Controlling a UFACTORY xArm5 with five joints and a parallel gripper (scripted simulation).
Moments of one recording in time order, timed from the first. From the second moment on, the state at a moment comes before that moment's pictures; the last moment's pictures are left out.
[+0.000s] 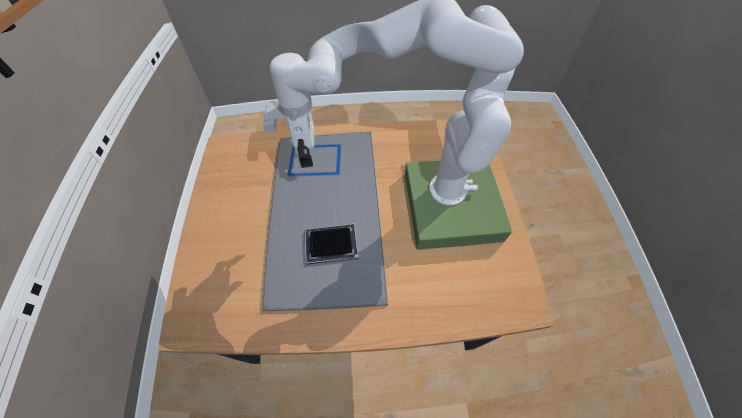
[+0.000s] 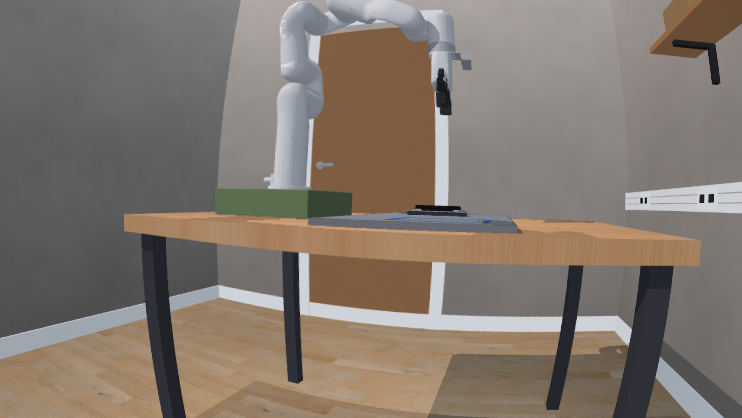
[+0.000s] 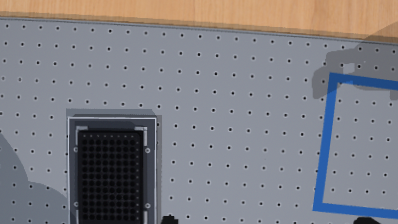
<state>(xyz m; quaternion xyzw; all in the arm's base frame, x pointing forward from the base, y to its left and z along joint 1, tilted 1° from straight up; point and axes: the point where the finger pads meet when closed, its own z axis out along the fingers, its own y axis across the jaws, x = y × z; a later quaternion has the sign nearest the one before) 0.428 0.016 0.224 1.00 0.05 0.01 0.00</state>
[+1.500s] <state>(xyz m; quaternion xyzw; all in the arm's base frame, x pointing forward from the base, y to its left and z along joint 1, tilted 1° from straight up) 0.390 0.146 0.075 1.00 0.05 0.00 0.00</state>
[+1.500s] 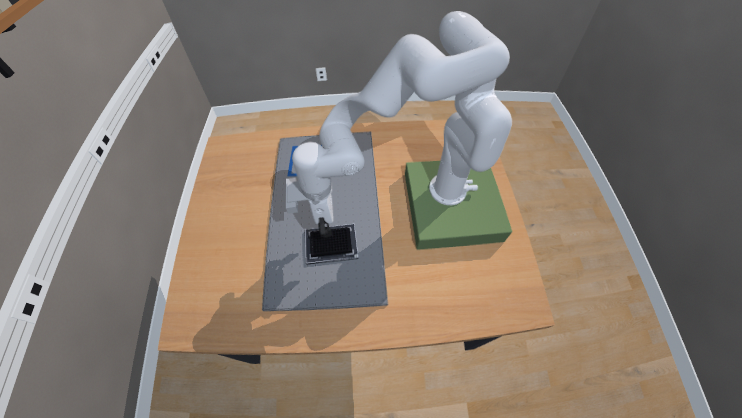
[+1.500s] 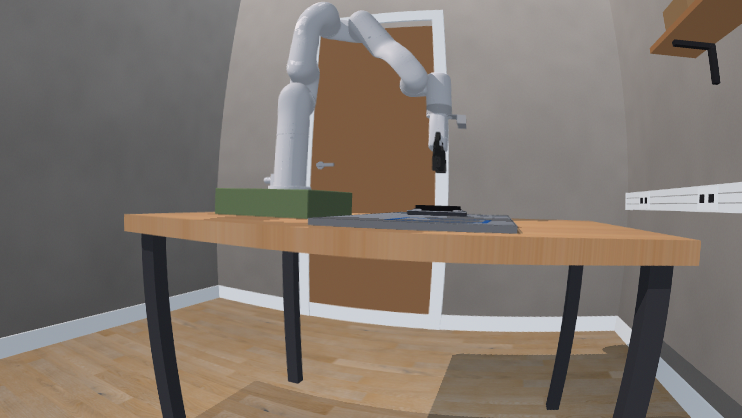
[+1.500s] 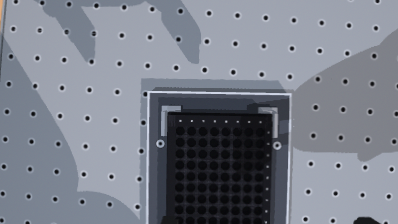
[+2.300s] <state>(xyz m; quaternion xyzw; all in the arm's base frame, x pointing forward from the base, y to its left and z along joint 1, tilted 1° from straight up) 0.387 0.163 0.053 1.00 0.05 0.00 0.00</state>
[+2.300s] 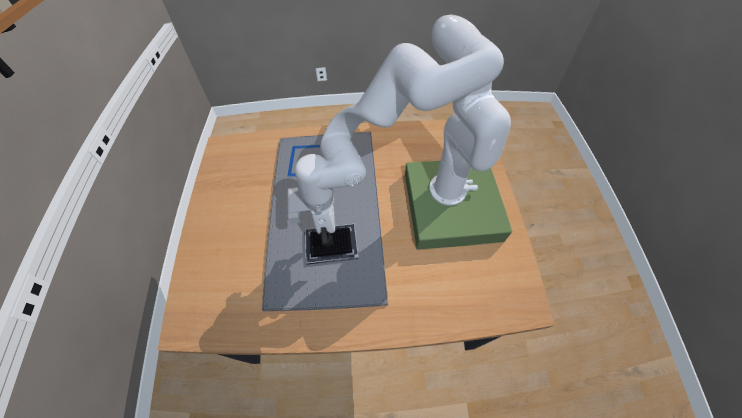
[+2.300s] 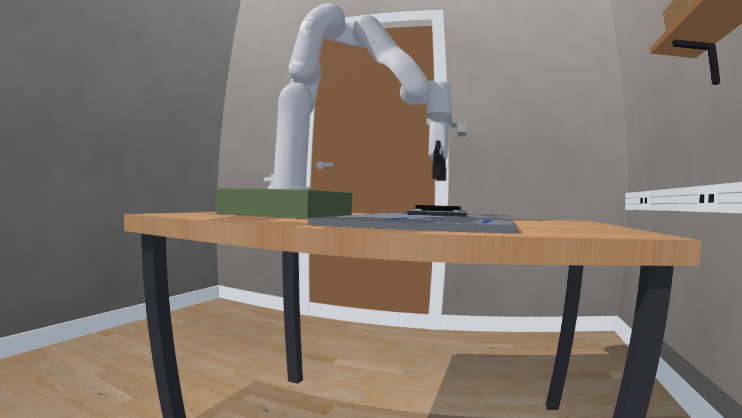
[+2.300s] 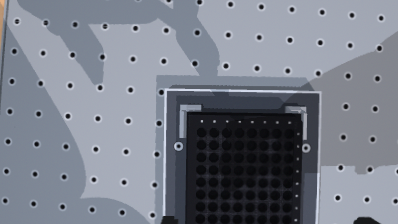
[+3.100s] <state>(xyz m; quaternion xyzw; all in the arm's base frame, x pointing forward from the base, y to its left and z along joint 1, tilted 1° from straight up) 0.387 0.163 0.017 1.00 0.05 0.00 0.00</state>
